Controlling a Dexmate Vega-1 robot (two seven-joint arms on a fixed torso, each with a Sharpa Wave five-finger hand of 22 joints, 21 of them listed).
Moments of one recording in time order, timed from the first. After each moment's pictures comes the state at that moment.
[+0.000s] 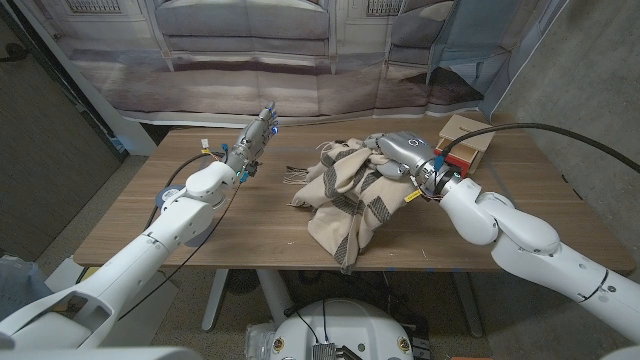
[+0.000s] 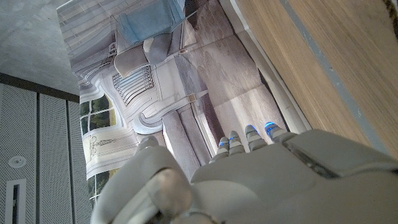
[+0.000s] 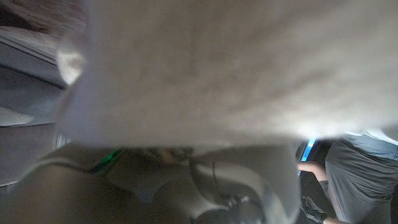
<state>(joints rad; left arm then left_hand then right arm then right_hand) 0.84 0.64 0.37 -1.54 -0.61 -0.13 -0.02 0.33 0.01 0.02 0.10 0.38 -0.12 0.05 0.20 0.19 -0.10 0.01 0.20 0.18 -0.10 0.05 0.19 0.18 -0.16 0.04 0.20 0.18 -1.13 -0.94 -0.41 -2.22 -0.69 -0.13 -0.16 1.14 0.14 0.23 -0.13 0.19 0.77 -0.15 0.56 0.36 0.59 -0.09 0.53 0.46 0.85 -0.11 0.41 0.52 0.86 -0.11 0.71 0.40</state>
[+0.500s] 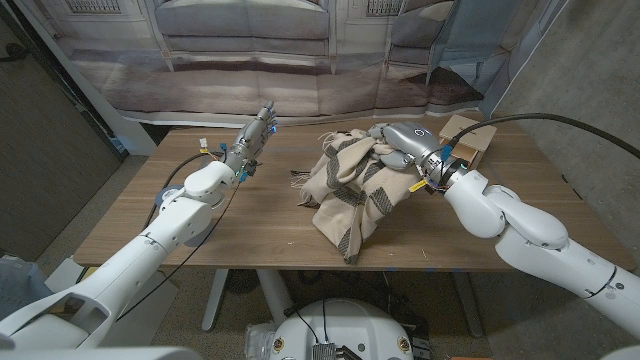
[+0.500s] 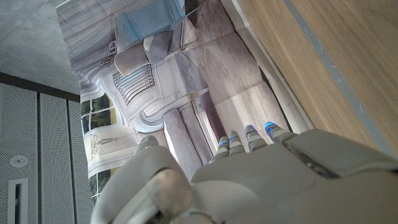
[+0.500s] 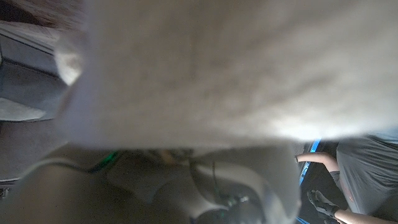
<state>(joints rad) 0.85 0.65 0.37 -1.56 -0.61 -0.12 -0.01 0.34 0.01 0.02 0.10 0.38 -0.12 0.05 0.20 0.19 -0.10 0.01 0.20 0.18 -0.10 0.05 0.19 0.18 -0.16 0.04 0.20 0.18 -1.14 -0.94 -0.36 -2.25 -0.63 -0.14 -0.14 1.14 0.14 0.23 -0.13 0.19 0.77 -0.15 0.56 0.36 0.60 -0.09 0.53 0.47 0.85 -0.11 0.41 0.53 0.85 -0.11 0.73 0.40</state>
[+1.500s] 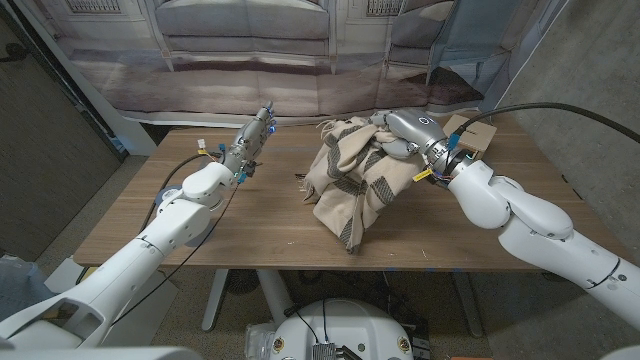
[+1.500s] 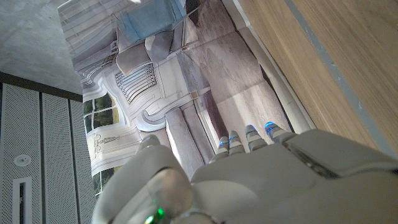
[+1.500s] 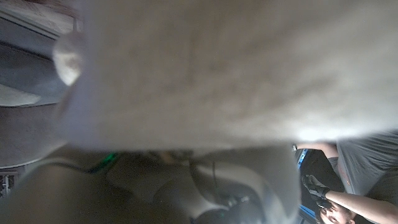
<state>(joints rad) 0.88 0.67 0.35 -1.60 -0.62 -0.12 0.01 0.35 0.02 0.02 0.10 0.38 -0.12 0.05 0.20 0.19 -0.10 0.01 0.20 0.18 -0.10 0.05 0.19 0.18 -0.16 0.04 0.20 0.18 -1.10 -0.93 -0.34 -2.23 -0.60 -0.08 -0.17 1.14 0.14 0.24 -0.14 0.18 0.77 -0.15 0.56 0.36 0.60 -0.09 0.52 0.49 0.86 -0.11 0.41 0.54 0.84 -0.10 0.76 0.41</state>
